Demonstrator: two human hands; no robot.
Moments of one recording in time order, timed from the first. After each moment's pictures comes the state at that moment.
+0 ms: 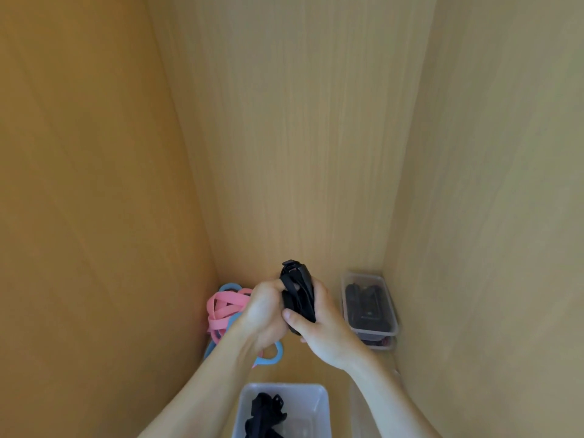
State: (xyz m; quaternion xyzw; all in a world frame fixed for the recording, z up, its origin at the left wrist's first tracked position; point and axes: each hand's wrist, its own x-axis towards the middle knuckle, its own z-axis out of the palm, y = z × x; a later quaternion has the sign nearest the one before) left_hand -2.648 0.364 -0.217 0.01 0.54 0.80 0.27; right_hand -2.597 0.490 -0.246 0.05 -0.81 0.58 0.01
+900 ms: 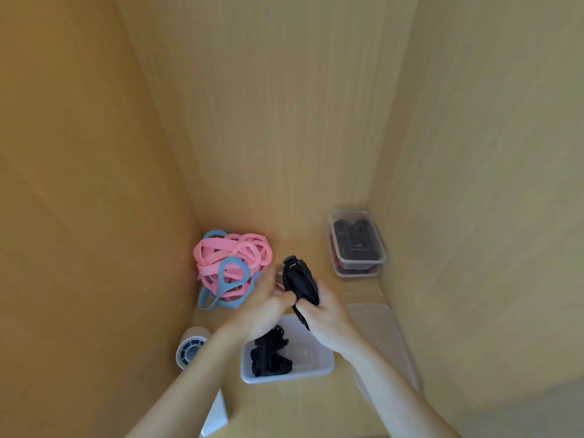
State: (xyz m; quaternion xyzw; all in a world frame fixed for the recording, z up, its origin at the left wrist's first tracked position) left_hand -2.622 0.325 -0.311 0.12 0.77 0.58 0.24; right_hand -2.554 0.463 -0.325 -0.15 -0.79 0.59 -0.03
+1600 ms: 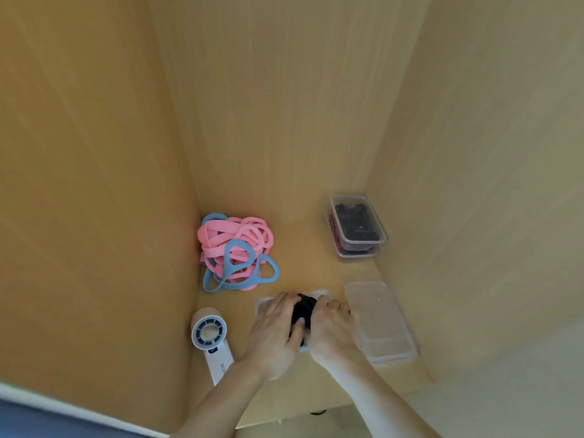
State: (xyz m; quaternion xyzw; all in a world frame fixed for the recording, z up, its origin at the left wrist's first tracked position) left_hand -2.565 0.276 -0.390 0.33 0.88 0.34 0.08; right_hand -2.520 0.403 -0.361 -0.21 -0.98 0.03 -0.06
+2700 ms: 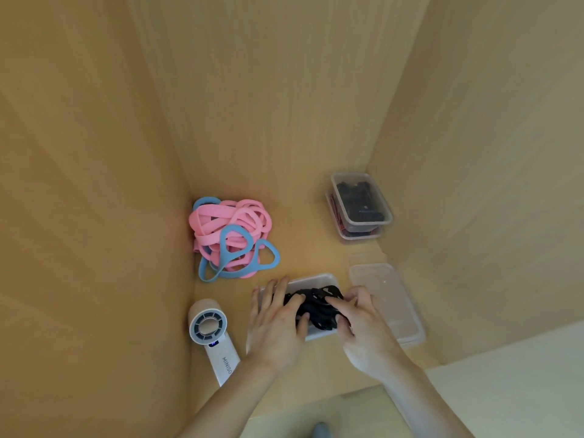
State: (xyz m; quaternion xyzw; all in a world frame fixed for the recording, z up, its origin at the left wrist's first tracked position) left_hand -2.568 0.282 -0.410 0.30 0.94 0.17 0.03; right_hand -2.475 0.446 -0.374 -0.13 -0.96 0.26 0.00
